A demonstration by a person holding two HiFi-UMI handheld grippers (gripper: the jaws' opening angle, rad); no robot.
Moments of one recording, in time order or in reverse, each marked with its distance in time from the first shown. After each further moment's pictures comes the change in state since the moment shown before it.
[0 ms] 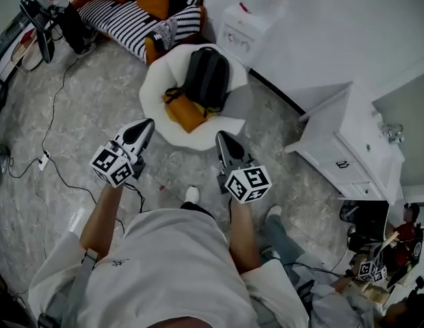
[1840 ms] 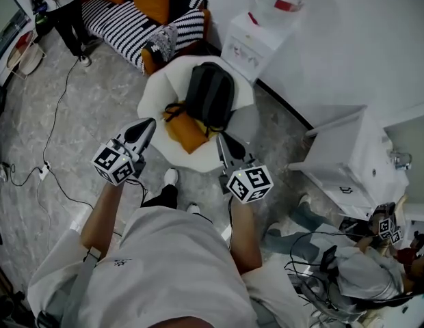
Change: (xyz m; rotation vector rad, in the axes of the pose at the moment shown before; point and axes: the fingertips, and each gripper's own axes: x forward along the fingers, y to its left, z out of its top) left arm 0.151 0.152 0.002 -0.022 0.071 0.022; right arm 0.169 -0.123 0.028 0.033 0.040 0.035
